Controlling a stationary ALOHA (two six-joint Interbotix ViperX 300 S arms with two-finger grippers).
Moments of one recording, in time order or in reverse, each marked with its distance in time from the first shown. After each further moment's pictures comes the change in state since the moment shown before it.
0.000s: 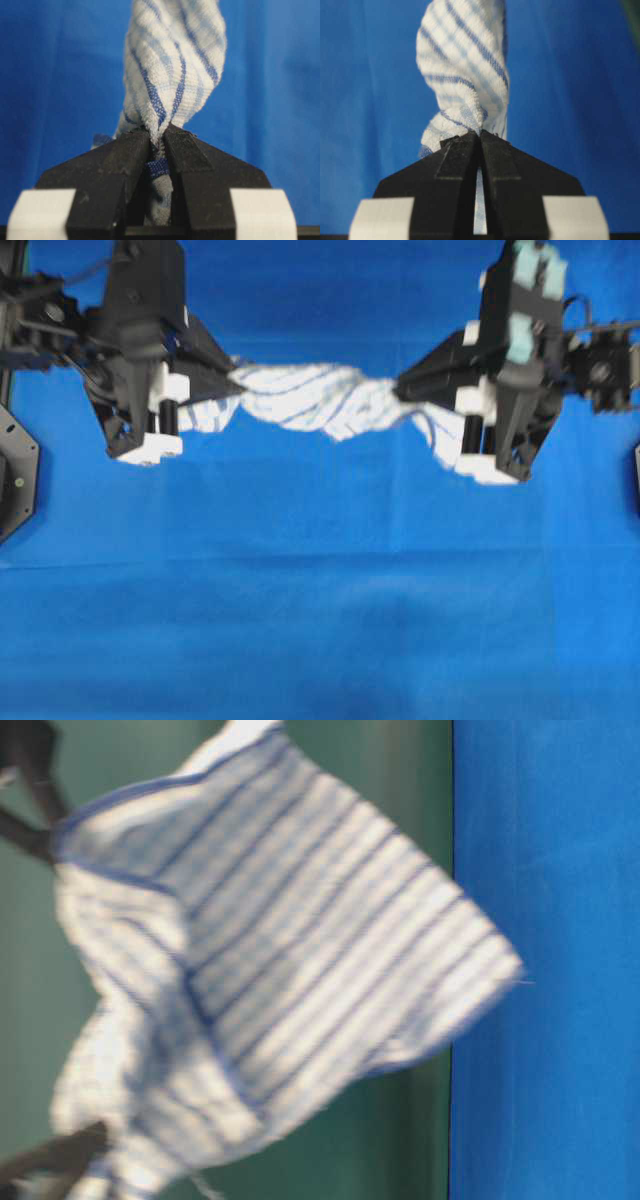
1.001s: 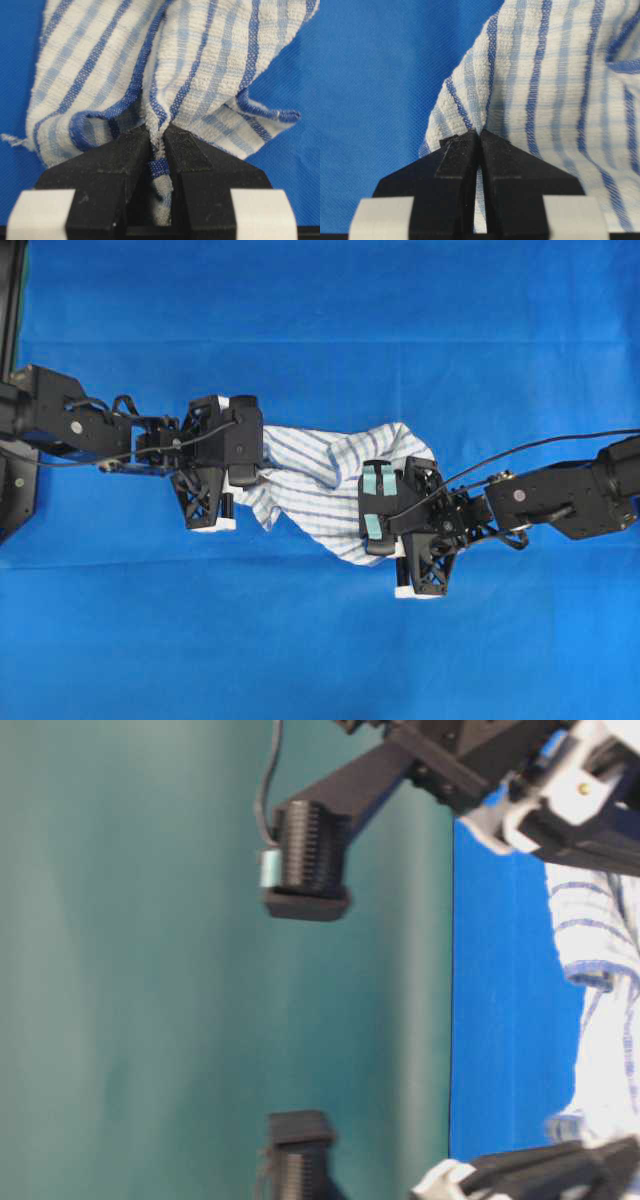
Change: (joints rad) left arm -0.063 0.491 0.465 0.000 -0.762 -0.002; right arm 0.137 0.543 0.288 0.089 -0.557 0.086
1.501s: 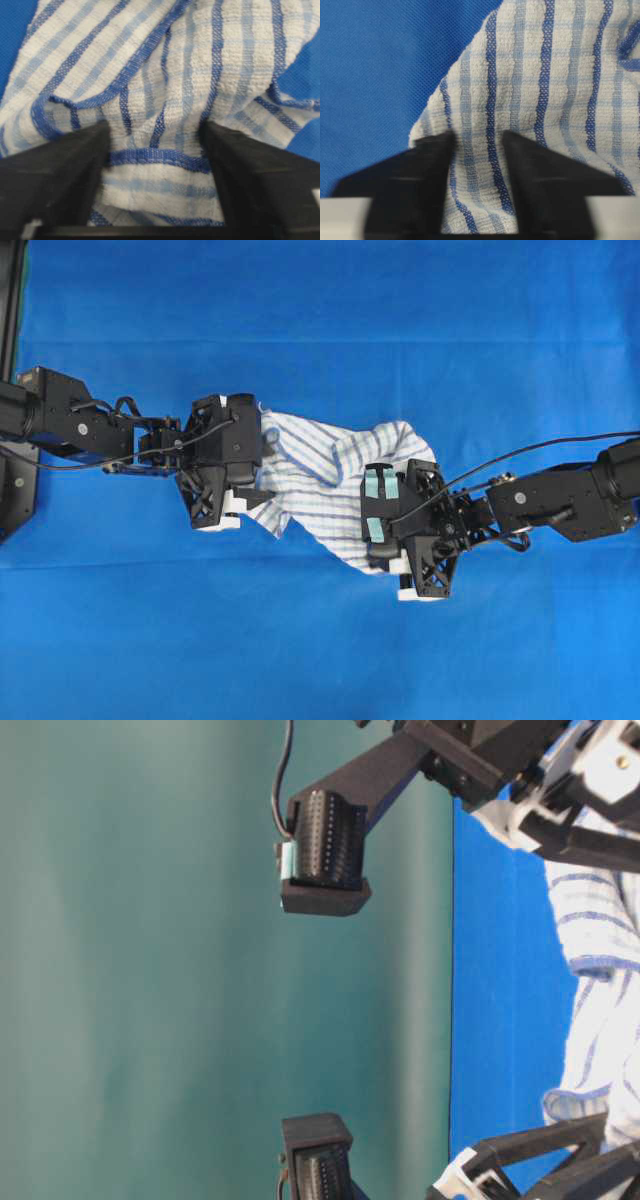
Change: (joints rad) left arm -0.002 0.071 0.014 0.000 -0.109 -0.002; right arm 0.011 0.023 0.009 0.000 -0.023 0.000
